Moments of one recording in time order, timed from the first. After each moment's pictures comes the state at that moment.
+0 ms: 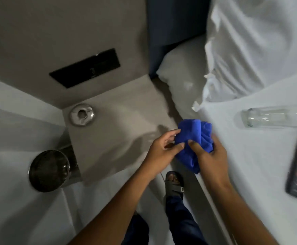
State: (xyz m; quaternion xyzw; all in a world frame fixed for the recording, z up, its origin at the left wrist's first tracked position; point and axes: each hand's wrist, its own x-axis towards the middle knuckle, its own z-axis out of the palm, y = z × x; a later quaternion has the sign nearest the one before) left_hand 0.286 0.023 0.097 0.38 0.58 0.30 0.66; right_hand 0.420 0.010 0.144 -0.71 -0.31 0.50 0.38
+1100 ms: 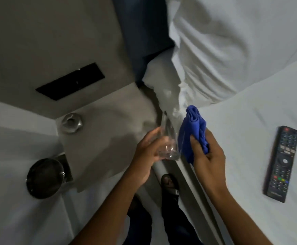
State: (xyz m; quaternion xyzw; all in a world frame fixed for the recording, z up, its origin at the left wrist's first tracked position) left_hand 0.323 0.040 0.140 0.23 0.56 0.36 0.71; right_hand 0.473 0.018 0.173 -0.70 -0.42 0.42 0.40
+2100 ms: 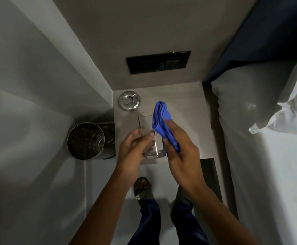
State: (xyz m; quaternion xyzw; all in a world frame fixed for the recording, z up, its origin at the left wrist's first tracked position) left_hand 0.113 -0.036 0.146 0.08 0.64 0.50 0.58; right_hand 0.251 0.002 0.165 -0.47 -0.67 0.48 0.30
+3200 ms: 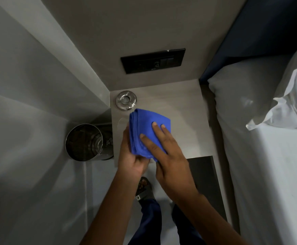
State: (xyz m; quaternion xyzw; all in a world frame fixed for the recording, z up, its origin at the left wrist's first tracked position) left_hand 0.126 -0.020 0.144 -0.22 0.40 0.63 0.63; right_hand 0.249 -0.020 0.158 -0.42 -0.84 0.30 0.20
